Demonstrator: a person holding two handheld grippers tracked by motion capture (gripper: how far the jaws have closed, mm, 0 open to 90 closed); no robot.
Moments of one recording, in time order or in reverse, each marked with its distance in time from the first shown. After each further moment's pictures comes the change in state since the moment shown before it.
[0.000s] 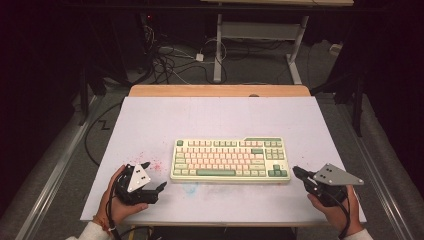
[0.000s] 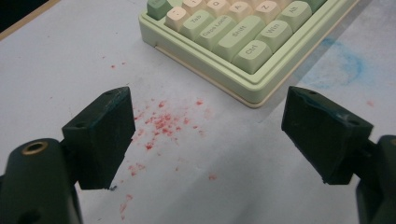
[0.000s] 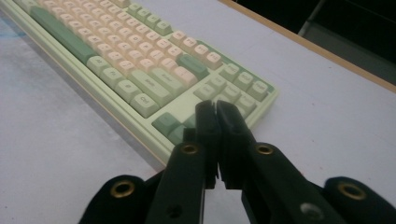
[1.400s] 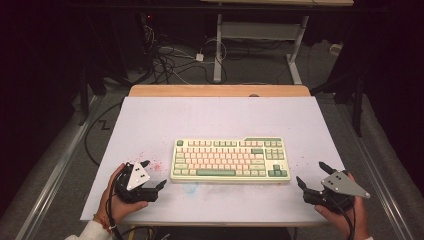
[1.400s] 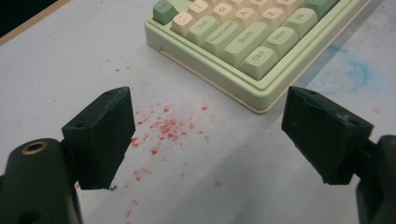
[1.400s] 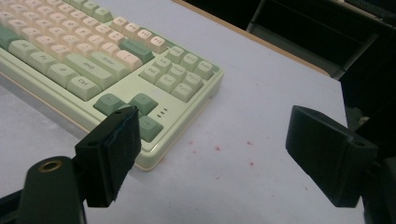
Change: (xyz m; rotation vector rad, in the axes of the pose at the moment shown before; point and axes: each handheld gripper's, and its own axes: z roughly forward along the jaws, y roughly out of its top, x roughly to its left) left arm 0.005 0.001 0.001 -0.017 0.009 -0.004; right arm -0.001 -0.028 -0.007 -0.029 -0.217 0.035
